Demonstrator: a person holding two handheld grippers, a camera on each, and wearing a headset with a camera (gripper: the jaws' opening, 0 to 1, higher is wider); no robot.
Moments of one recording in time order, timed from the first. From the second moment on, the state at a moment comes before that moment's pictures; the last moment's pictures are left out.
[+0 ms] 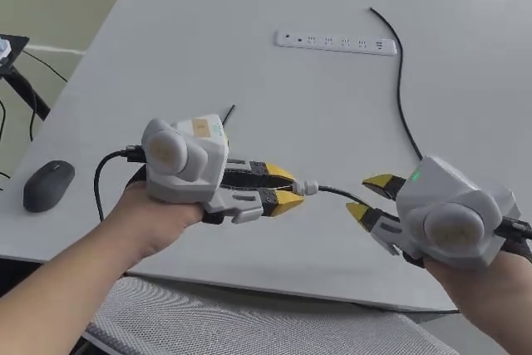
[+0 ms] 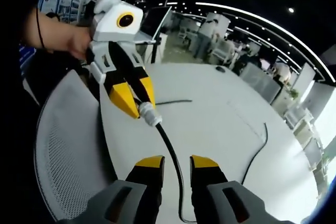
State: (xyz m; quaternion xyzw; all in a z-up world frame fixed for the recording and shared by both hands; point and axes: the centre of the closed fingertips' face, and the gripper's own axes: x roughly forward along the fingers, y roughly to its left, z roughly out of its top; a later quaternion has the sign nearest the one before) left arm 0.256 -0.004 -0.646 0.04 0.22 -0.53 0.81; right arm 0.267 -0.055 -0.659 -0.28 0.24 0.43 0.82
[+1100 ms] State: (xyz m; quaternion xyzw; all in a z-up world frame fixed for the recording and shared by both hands) left arm 0.243 -0.010 -0.648 0.05 0.22 -0.55 0.80; right arm 0.250 -0.022 -0.662 -0.35 0.21 0.49 0.77
